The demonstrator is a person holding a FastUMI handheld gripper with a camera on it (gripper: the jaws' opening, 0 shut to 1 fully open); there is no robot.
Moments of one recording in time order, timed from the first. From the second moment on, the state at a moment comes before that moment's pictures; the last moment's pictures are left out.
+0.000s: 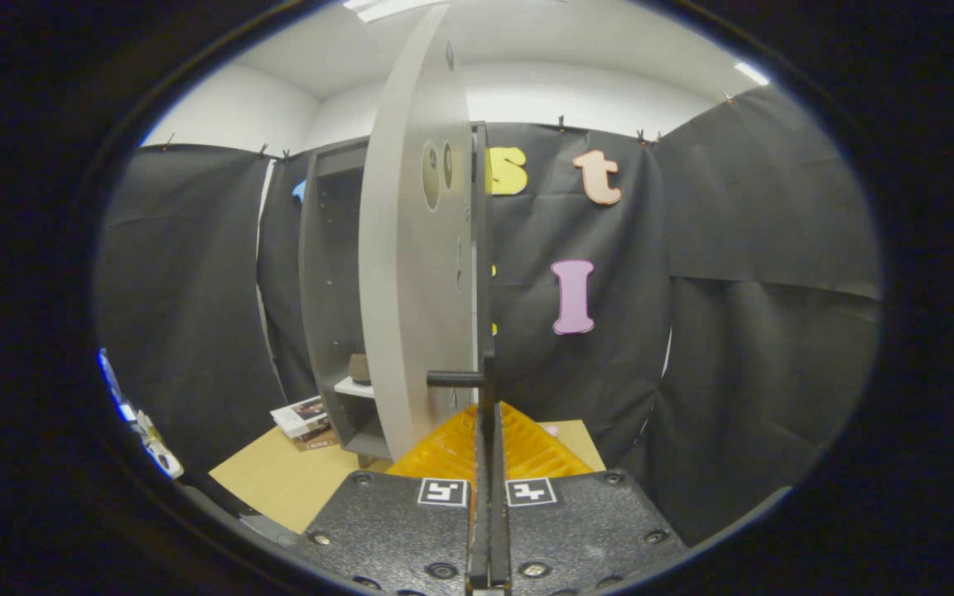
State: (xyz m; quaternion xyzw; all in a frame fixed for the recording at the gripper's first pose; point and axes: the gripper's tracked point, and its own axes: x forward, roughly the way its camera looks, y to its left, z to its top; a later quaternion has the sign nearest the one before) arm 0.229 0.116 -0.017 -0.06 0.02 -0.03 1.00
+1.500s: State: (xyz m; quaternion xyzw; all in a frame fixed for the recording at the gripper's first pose) arm 0.265 0.311 -0.384 -0.07 0.21 -0.03 0.98
